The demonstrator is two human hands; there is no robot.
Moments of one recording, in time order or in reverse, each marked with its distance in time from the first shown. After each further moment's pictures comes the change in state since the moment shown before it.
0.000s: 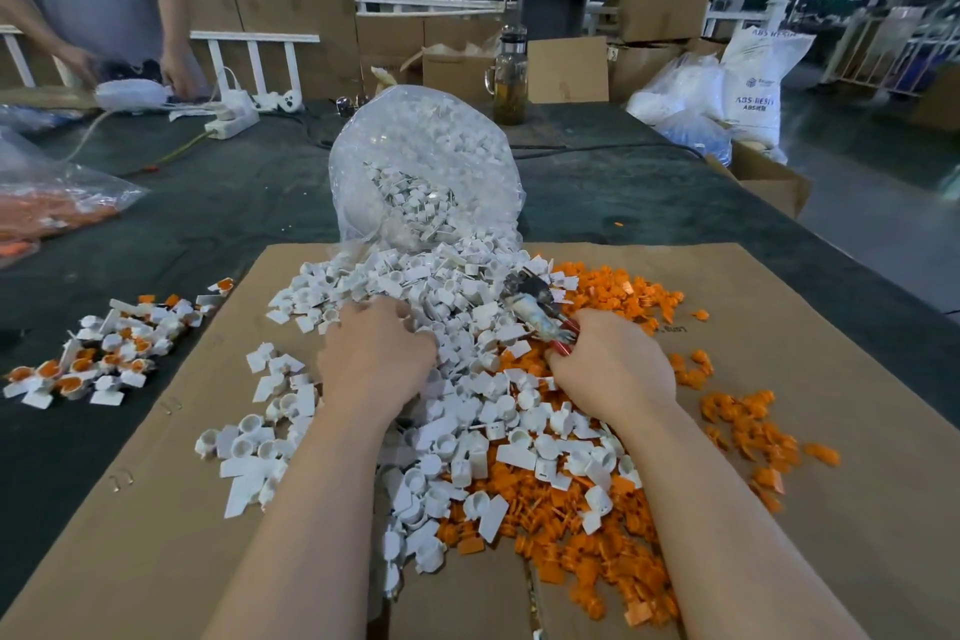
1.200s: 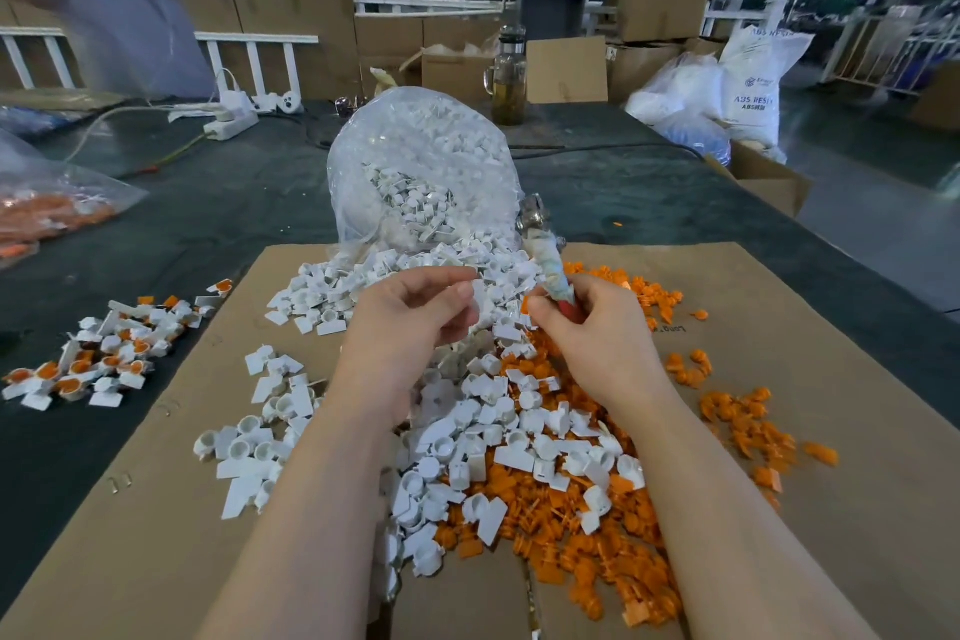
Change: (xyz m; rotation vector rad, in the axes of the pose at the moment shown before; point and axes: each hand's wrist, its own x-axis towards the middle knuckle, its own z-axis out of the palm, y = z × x) left_hand -0.007 0.013 0.001 -0.993 -0.136 0.135; right_hand 0.000 -0.006 -0.008 0.710 0.161 -0.185
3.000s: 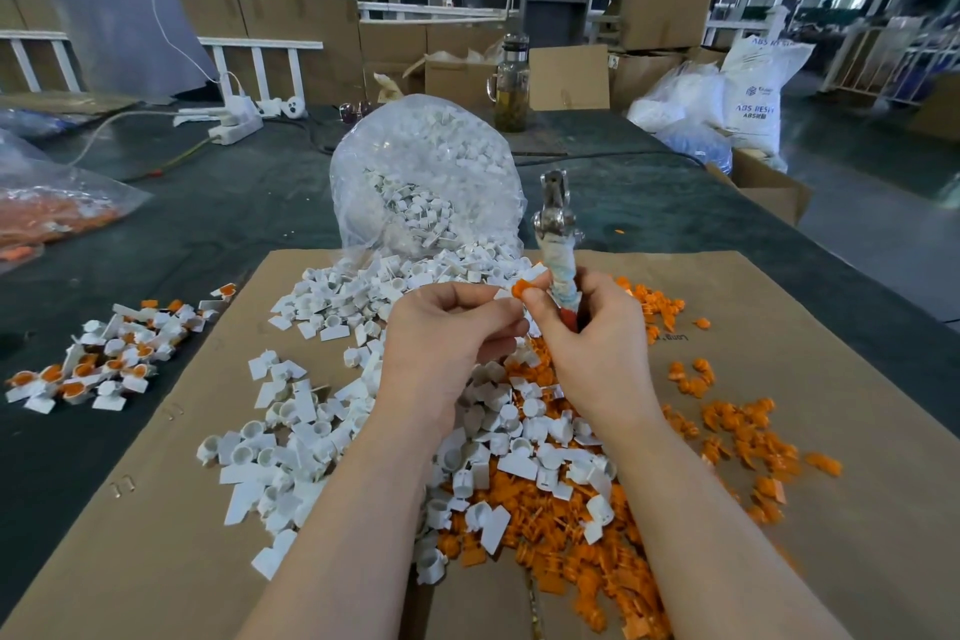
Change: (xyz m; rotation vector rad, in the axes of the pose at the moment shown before) left_hand -0.016 0.007 0.028 -0.190 -0.010 -0.040; right_hand -0.009 -0.016 0.012 0.205 0.180 -0.235
